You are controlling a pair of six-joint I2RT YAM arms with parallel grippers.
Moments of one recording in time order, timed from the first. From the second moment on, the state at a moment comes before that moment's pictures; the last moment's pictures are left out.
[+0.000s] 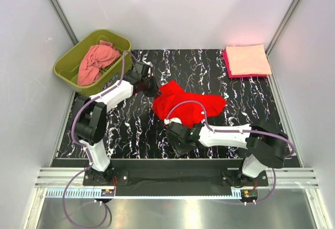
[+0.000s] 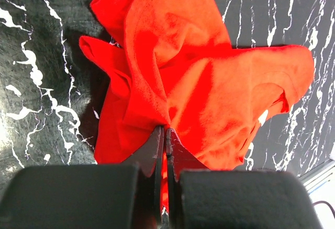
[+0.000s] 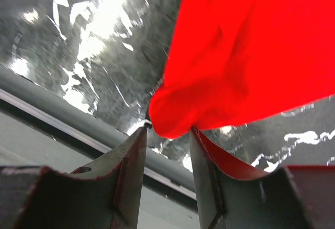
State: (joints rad) left arm -0.41 1.80 1.29 -0.35 0.24 -0.64; right arm 1.15 1.59 0.87 -0.46 0.09 0.59
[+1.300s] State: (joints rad) left arm -0.39 1.66 1.67 -0.71 0.05 -0.52; right arm 0.87 1.24 1.70 -1.06 0.53 0.60
